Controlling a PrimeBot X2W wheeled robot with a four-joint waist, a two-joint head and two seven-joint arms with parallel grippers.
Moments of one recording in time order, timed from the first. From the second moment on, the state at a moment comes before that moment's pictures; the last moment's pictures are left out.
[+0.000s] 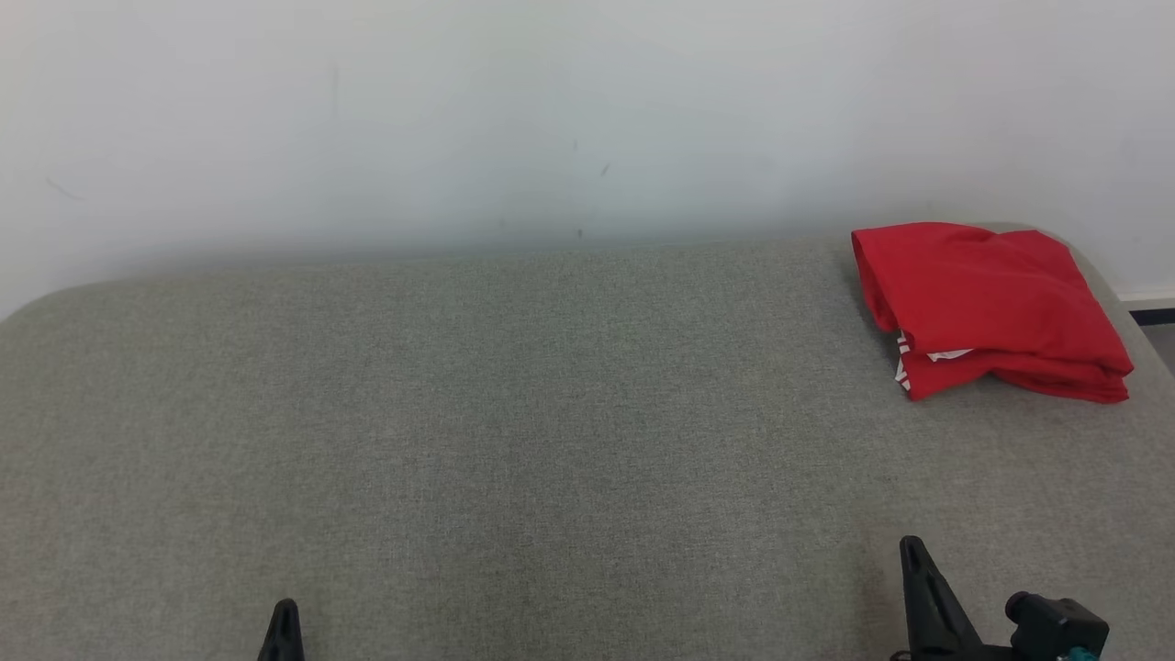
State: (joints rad) left arm 0.13 0.05 0.02 0.17 -0.34 -0.09 -0.23; right arm 0.03 -0.05 -0.02 0.28 0.31 0.13 -0.18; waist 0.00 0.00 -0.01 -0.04
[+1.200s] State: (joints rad) left arm -0.03 0.05 -0.01 0.26 -0.92 -0.11 -0.16; right arm -0.12 -0.05 -0.14 0.36 0.86 0.13 0.03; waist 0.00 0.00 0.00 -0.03
